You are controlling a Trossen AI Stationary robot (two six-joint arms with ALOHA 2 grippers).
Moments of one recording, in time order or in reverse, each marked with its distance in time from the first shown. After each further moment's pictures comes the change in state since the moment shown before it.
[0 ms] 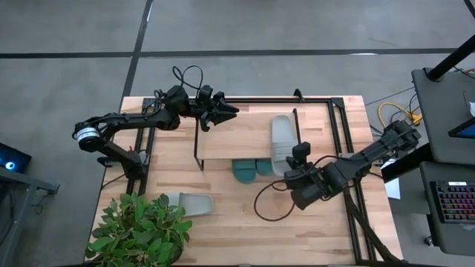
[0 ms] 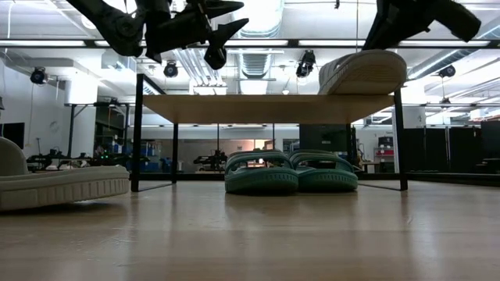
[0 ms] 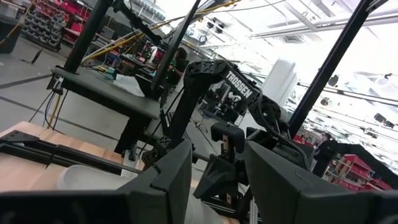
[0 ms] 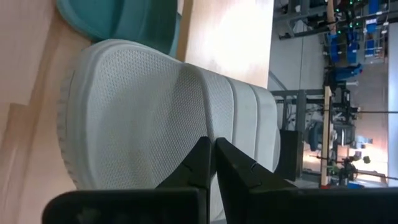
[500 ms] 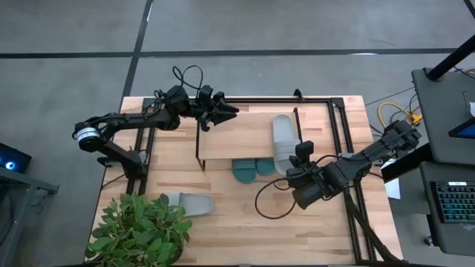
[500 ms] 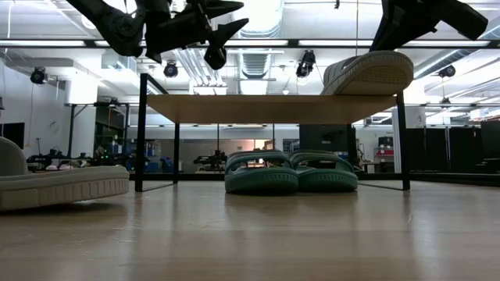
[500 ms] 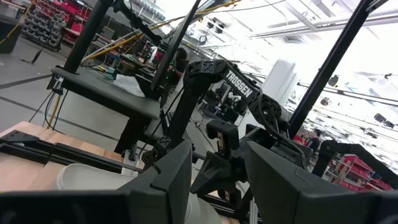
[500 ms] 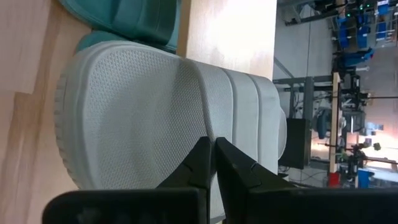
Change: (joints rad) left arm 0.000 0.000 0.000 0.000 0.000 0.000; right arm -0.001 -0.004 0.006 -0.080 -0.025 0.099
